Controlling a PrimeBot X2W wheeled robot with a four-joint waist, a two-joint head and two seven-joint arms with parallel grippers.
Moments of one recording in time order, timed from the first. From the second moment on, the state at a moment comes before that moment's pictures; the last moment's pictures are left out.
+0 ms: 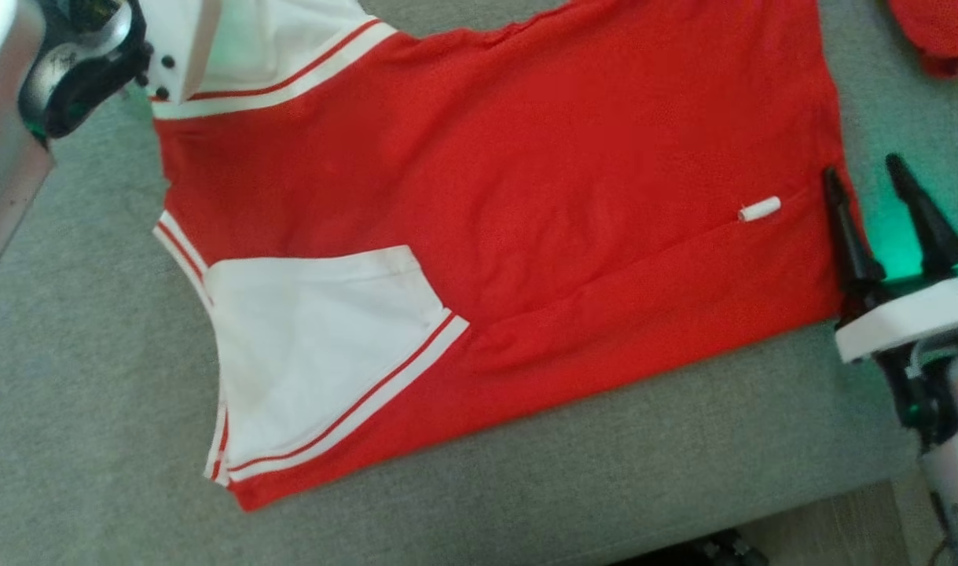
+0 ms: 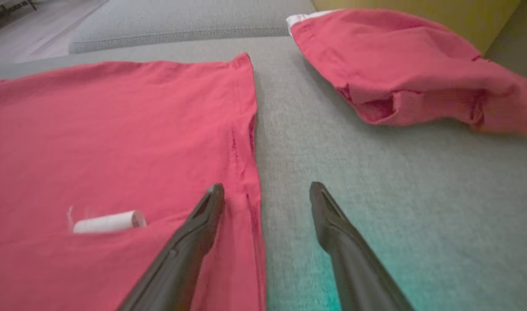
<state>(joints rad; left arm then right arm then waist) -1.31 0.58 -0.95 0.41 -0.80 -0.12 0.72 -0.32 -0.37 0.16 0.30 0.43 0.13 -0.13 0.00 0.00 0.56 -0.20</state>
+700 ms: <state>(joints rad) -1.35 0.59 -0.97 0.34 -0.85 -0.13 0.63 -0.77 -0.53 0.33 0.54 0.55 0.13 0.10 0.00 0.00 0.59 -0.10</state>
